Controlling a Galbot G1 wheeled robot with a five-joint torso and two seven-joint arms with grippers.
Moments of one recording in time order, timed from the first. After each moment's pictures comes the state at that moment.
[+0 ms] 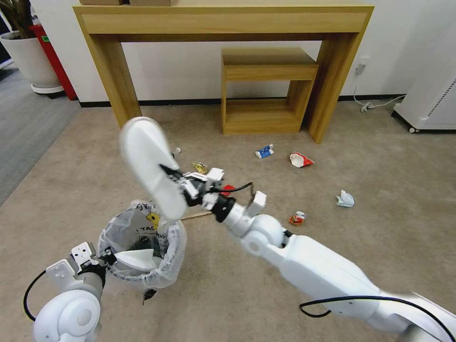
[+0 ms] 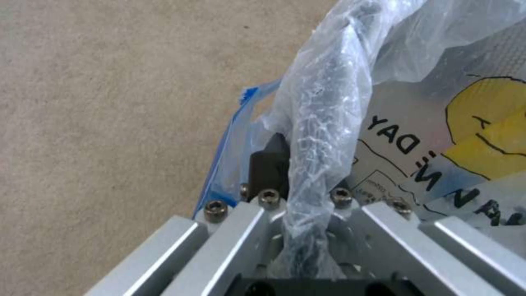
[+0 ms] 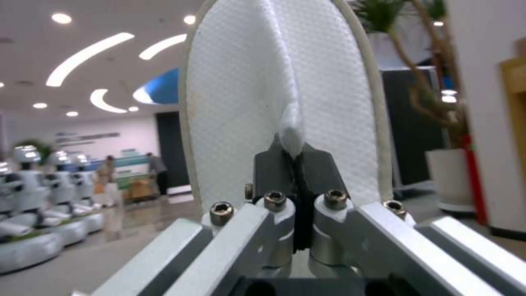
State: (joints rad) left arm 1.55 -1.25 -0.73 -2.19 -0.91 0.55 -0.62; right arm -0.48 1.20 -0.55 1.65 0.96 0.39 -0.37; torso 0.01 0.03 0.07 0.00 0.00
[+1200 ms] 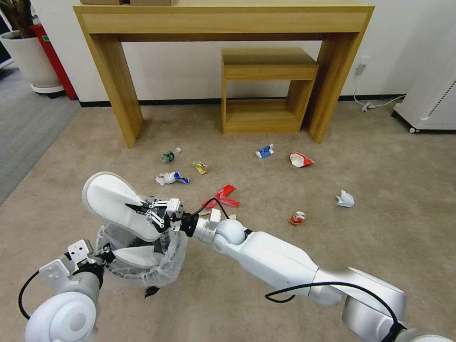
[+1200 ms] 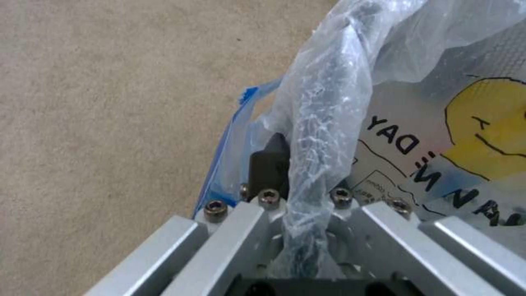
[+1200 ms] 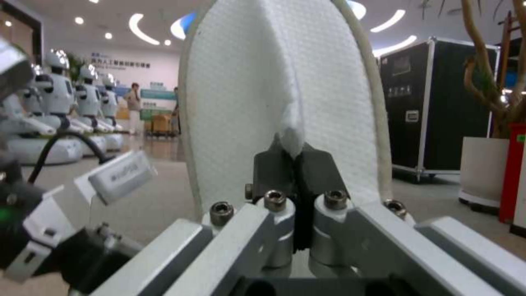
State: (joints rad) left arm 1.57 -1.24 -0.75 -2.23 -0.94 0.55 -0.61; right arm -0.39 1.40 -0.67 1.18 0.79 0.57 -0.55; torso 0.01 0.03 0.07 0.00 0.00
